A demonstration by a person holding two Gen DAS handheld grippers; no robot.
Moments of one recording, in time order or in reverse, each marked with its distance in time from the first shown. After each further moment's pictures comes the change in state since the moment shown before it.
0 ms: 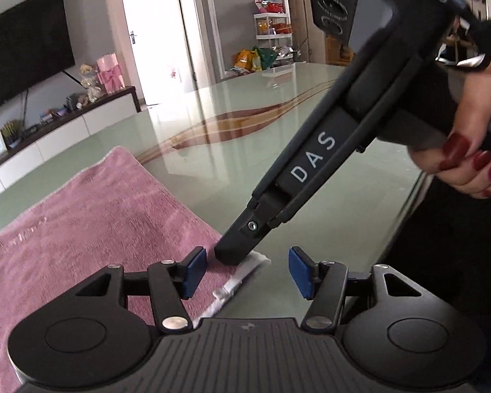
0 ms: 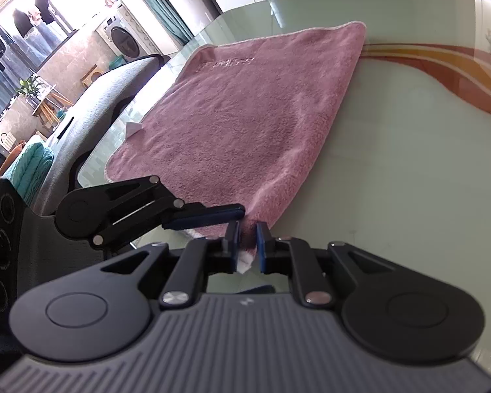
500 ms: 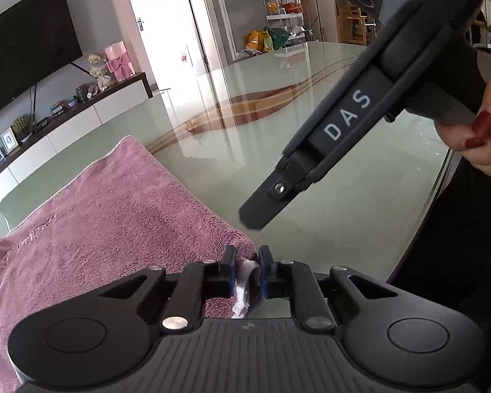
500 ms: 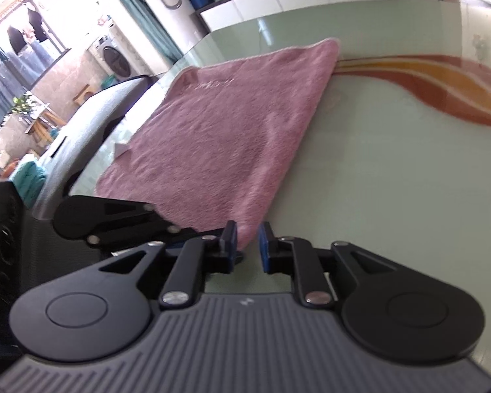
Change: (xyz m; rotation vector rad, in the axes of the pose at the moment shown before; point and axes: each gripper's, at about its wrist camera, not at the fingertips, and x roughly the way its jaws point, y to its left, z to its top) left arm -0.001 0.013 0.016 -0.011 0.075 0.025; right arm -0.020 -0.022 -0.004 0.010 -0.089 -0.059
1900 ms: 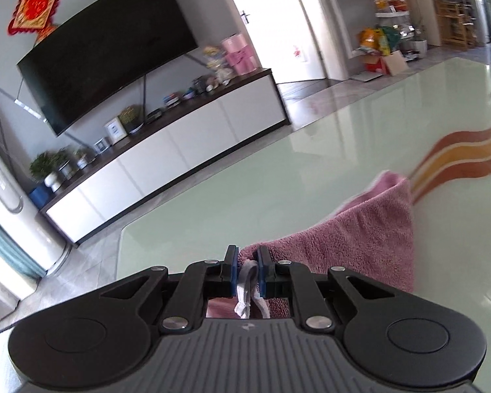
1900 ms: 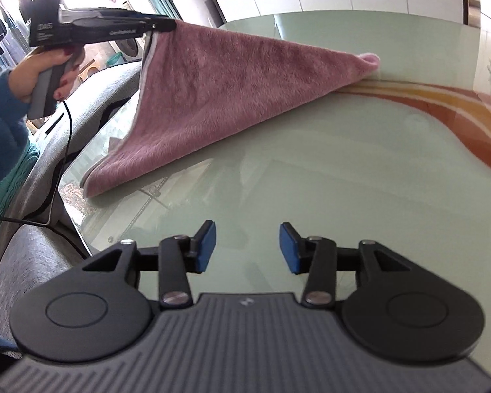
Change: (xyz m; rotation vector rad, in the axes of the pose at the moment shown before) left arm -0.011 0.281 0.070 -0.072 0.048 0.382; right arm 0.053 0.027 0.037 -0.109 0.047 0.013
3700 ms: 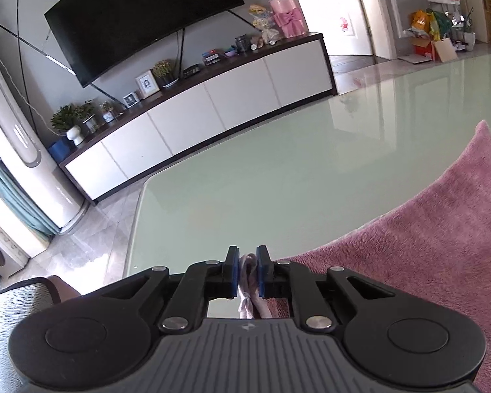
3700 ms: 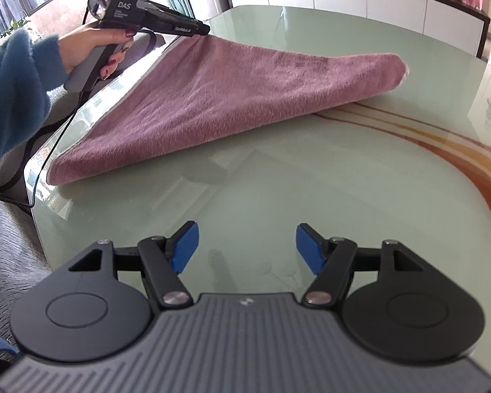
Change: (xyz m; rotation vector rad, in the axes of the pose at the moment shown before) left arm 0.123 0.054 -0.042 -0.094 0.113 0.107; right arm 0.035 0.015 0.013 -0.136 0.065 -0.093
